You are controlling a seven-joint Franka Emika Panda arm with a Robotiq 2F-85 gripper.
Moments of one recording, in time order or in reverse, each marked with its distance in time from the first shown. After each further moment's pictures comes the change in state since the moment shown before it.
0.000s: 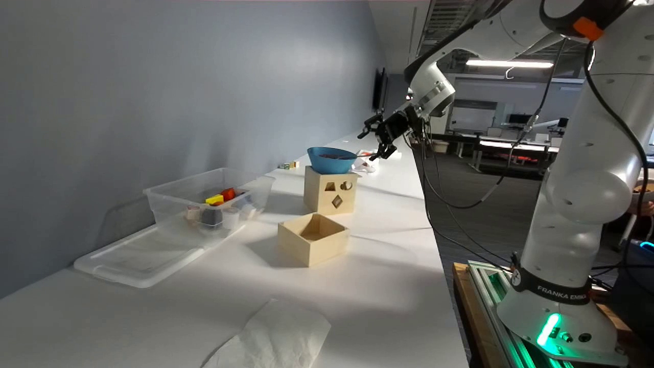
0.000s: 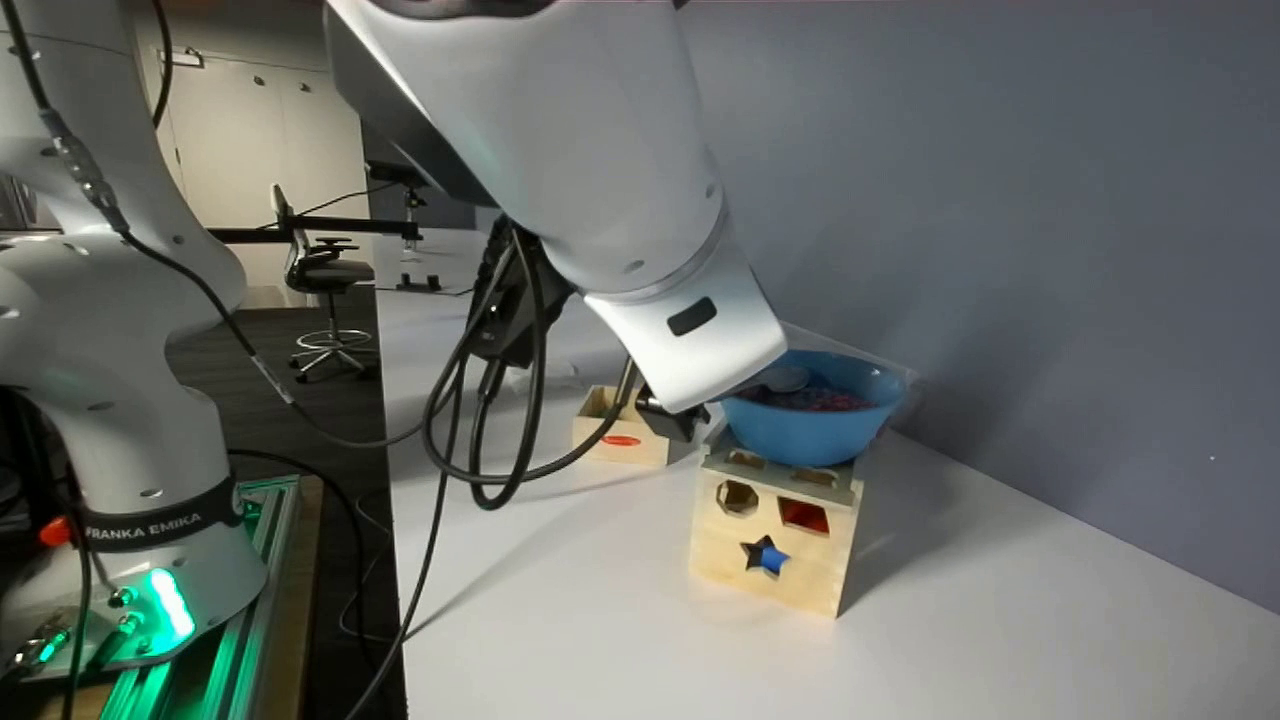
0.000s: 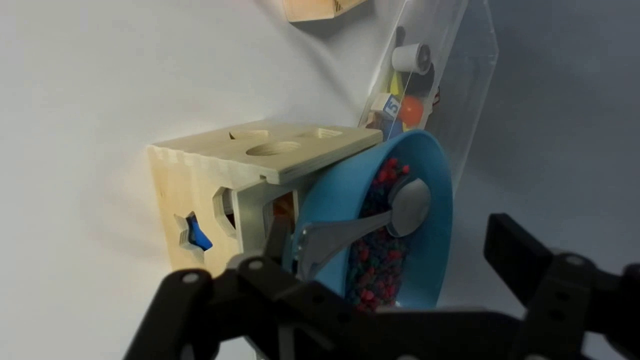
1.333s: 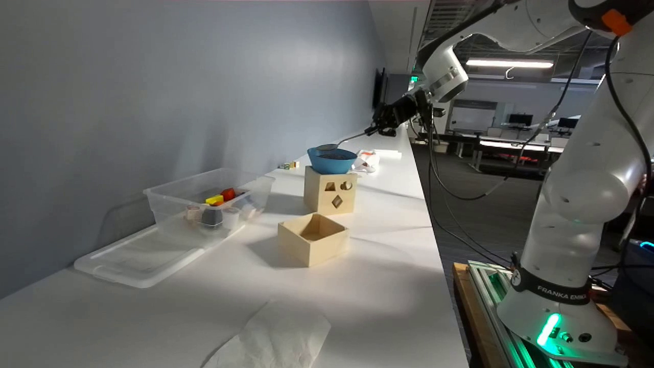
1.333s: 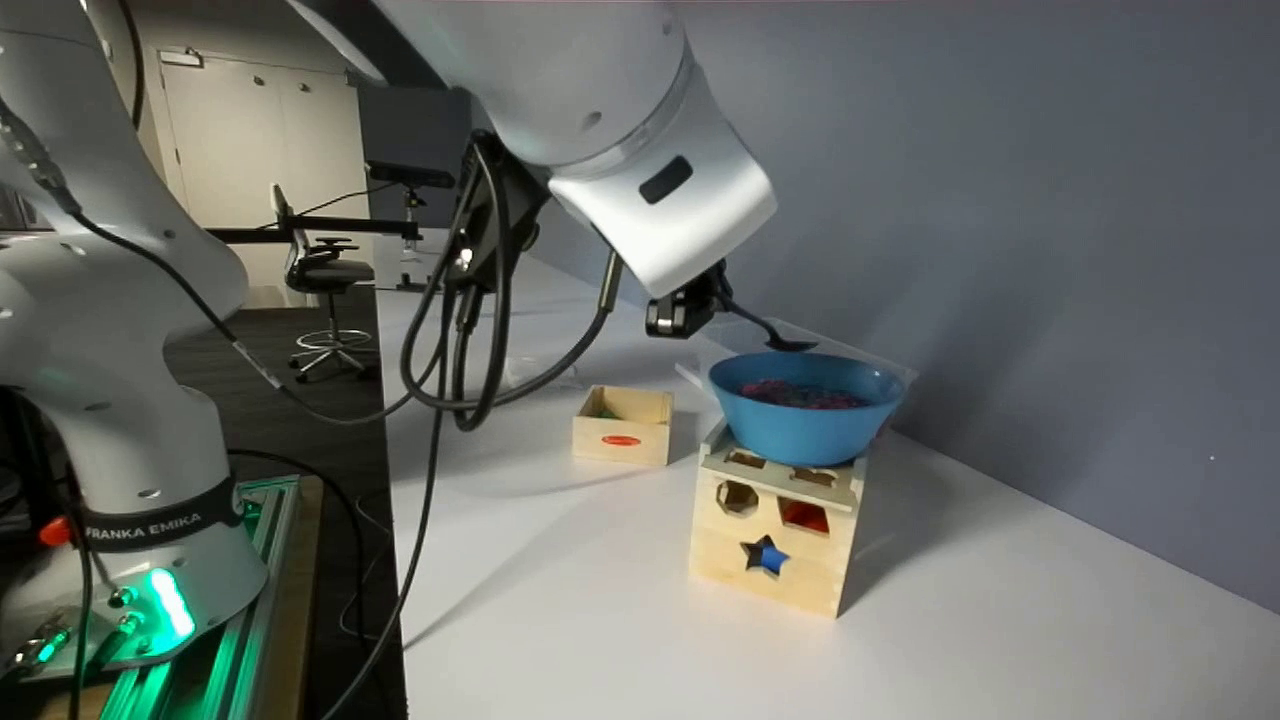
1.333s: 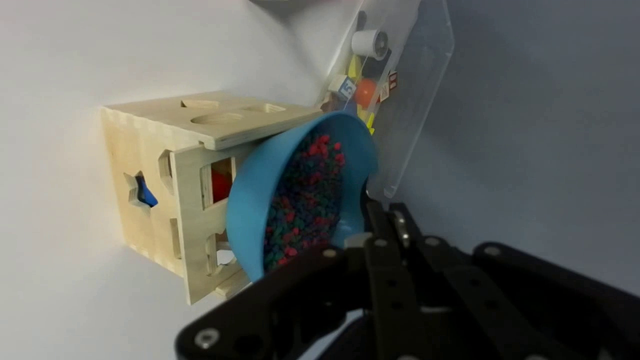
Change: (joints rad) arm -0.028 -0.122 0.010 -0.004 -0.016 -0.005 -0.007
